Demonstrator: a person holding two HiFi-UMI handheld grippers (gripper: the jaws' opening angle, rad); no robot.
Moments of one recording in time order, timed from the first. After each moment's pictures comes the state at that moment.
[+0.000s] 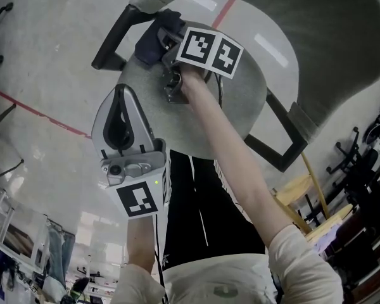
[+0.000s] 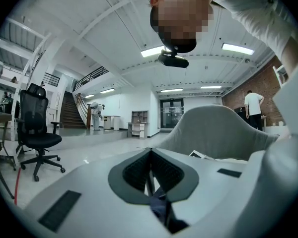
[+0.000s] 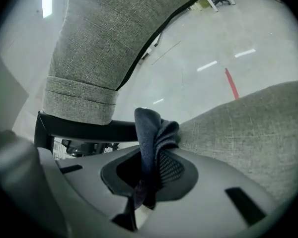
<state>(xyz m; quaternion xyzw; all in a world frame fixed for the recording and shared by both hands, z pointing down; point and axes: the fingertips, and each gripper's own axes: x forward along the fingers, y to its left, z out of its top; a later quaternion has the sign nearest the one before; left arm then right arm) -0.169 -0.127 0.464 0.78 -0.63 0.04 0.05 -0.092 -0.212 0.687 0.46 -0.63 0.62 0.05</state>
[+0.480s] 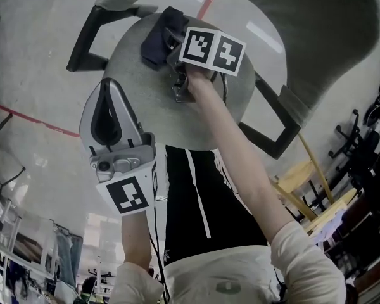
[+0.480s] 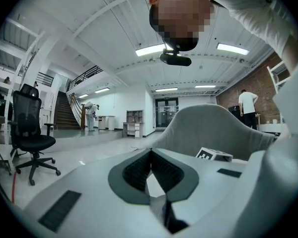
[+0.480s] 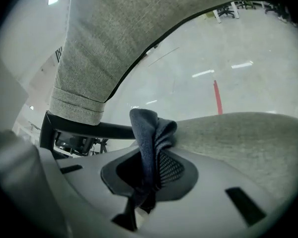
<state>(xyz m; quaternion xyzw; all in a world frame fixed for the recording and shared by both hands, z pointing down) -0.159 -0.132 0.460 0.79 -0.61 0.05 0.04 -0.038 -0.190 0.688 0.50 -0.62 0.60 0.10</state>
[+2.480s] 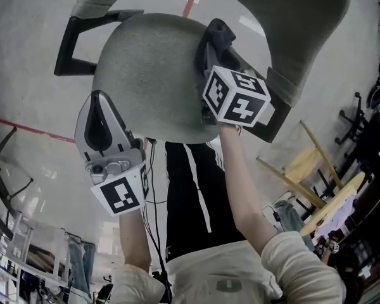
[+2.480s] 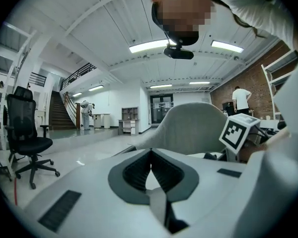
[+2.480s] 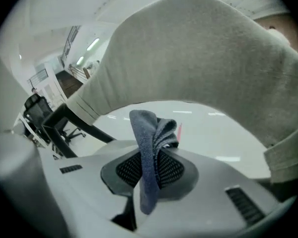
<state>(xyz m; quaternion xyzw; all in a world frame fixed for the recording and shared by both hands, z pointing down) -0.143 -0.102 0.456 0.81 -0.58 0.08 0.04 0.104 -0.113 0.602 0.67 -0.60 0.39 0.19</state>
